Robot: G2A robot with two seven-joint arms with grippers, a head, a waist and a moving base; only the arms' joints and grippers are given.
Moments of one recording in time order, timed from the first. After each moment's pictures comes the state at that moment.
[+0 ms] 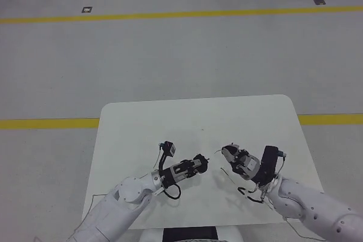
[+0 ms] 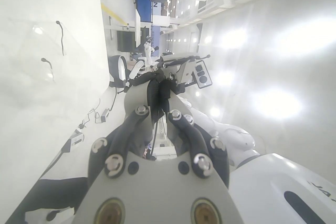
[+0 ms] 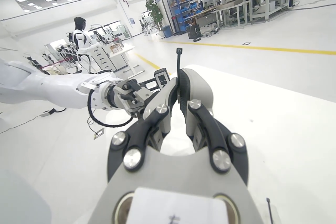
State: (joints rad) left arm 1.47 -1.14 -0.90 -1.59 -0.47 -0.34 -0.59; right arm -1.24 -0.54 0.48 -1.75 -0.70 -0.34 -0.75
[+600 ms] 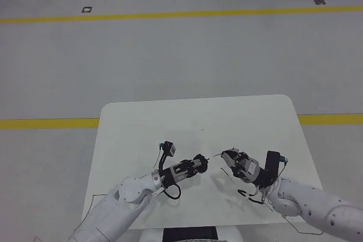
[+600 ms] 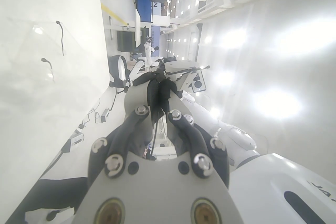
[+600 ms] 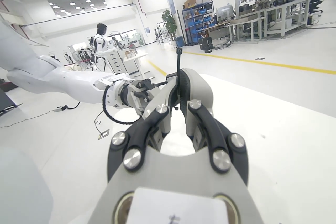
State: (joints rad) left arm 1.47 -1.14 -0.90 -1.59 -0.47 -0.34 -0.59; right arm -1.01 -0.55 0.17 -1.68 -0.74 -0.34 -0.97
